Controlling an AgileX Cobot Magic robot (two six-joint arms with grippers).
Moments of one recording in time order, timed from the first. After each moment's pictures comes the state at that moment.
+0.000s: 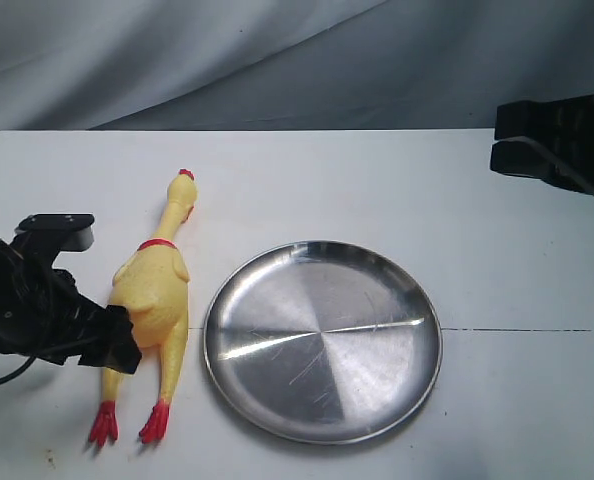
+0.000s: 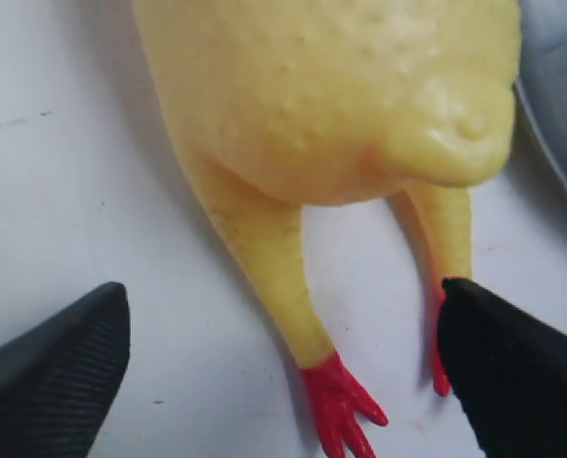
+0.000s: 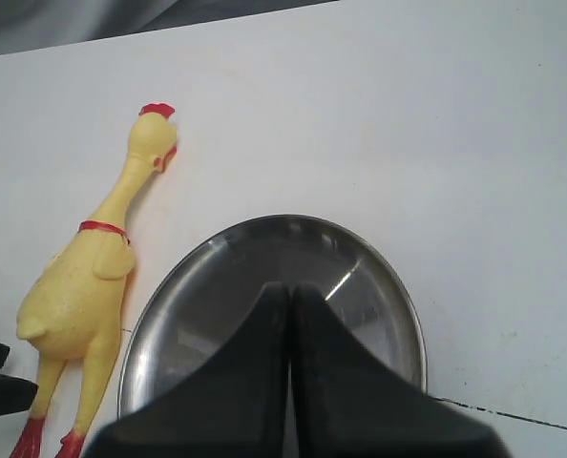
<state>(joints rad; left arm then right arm) -0.05 1.69 -0.79 -0.44 0.67 0.41 0.19 1.17 -0.85 0.64 0.54 -0.30</state>
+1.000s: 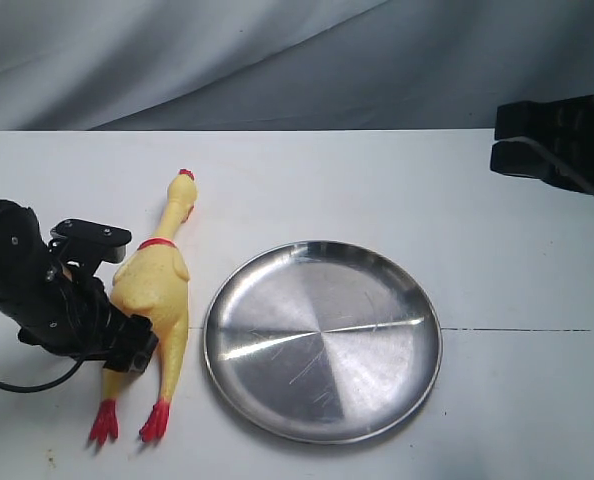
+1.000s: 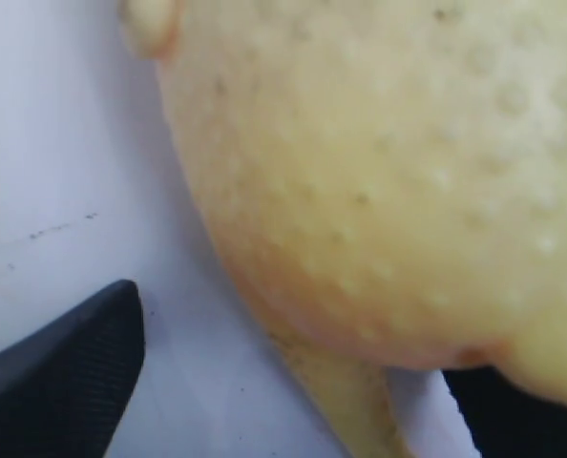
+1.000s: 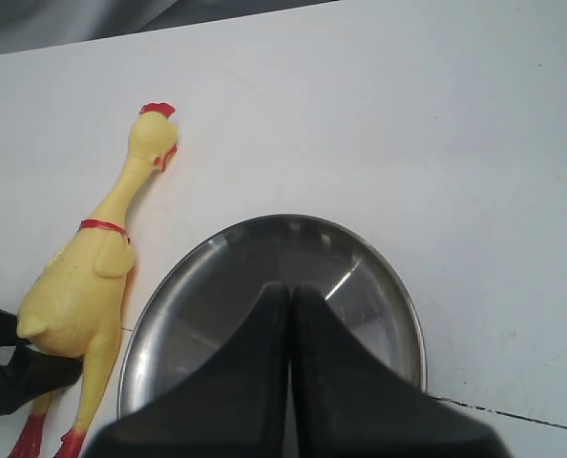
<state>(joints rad) -0.16 1.83 -0.80 -0.15 0.46 0.14 0.19 1.17 -0.85 0.64 0.54 -0.30</state>
